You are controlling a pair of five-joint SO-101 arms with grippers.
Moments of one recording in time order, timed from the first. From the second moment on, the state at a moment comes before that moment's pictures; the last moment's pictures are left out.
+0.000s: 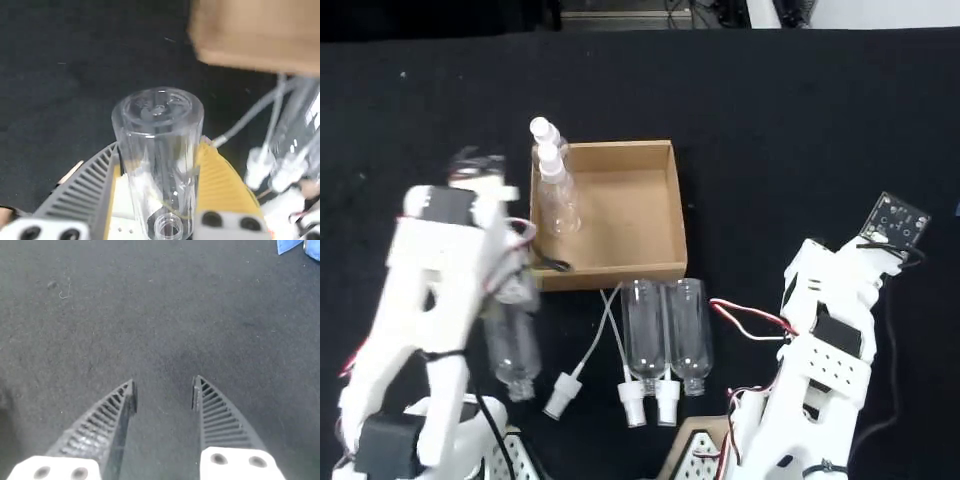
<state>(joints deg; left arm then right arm) 0.3 -25.5 25.0 100.2 13.4 28.5 -53.5 76.6 25.8 -5.9</state>
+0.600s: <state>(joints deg) -41.8 -25.4 42.1 66.2 11.9 28.5 -53.5 76.6 25.8 -5.9</state>
